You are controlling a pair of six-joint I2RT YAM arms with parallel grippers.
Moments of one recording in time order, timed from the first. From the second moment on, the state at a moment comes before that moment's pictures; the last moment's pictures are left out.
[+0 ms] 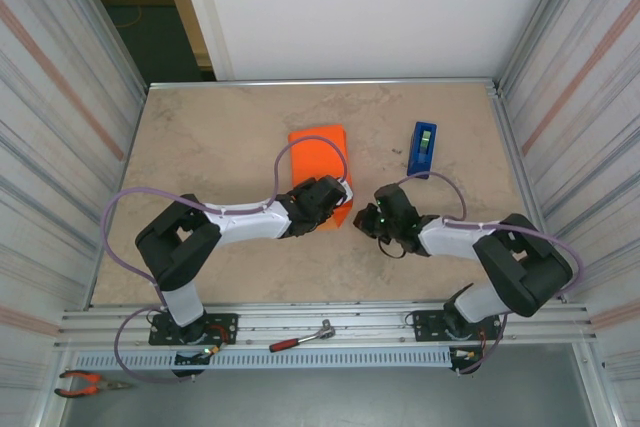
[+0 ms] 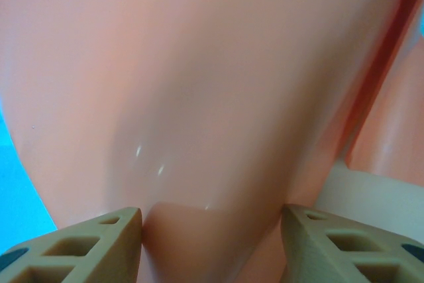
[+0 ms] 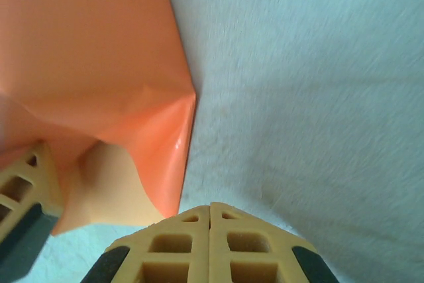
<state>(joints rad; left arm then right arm) -0.94 1.76 1.01 -0.16 -0.53 0.38 0.62 1.45 0.48 0.17 -0.14 1.08</state>
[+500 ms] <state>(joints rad) -0.94 1.76 1.01 -0.16 -0.53 0.38 0.62 1.61 0.61 0.26 -0.14 1.06</state>
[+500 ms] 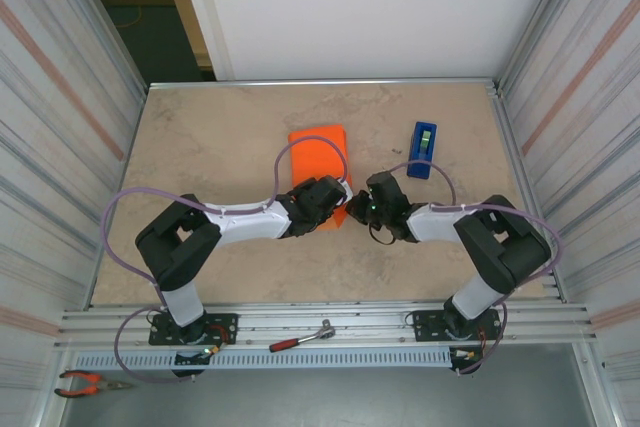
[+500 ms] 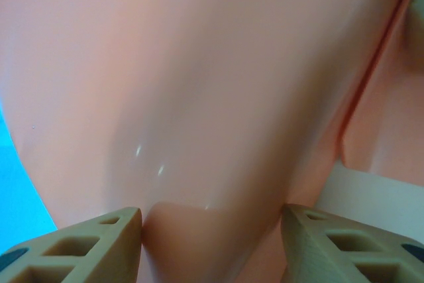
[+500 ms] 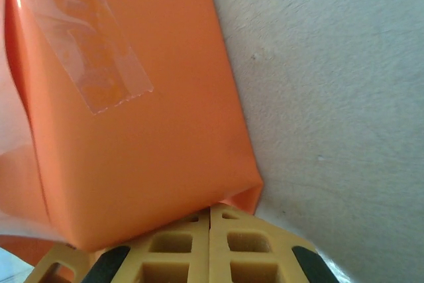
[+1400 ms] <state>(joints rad) -0.94 1.76 1.01 -0.16 -0.53 0.38 0.68 1.69 0.62 0.31 -0.13 1.09</state>
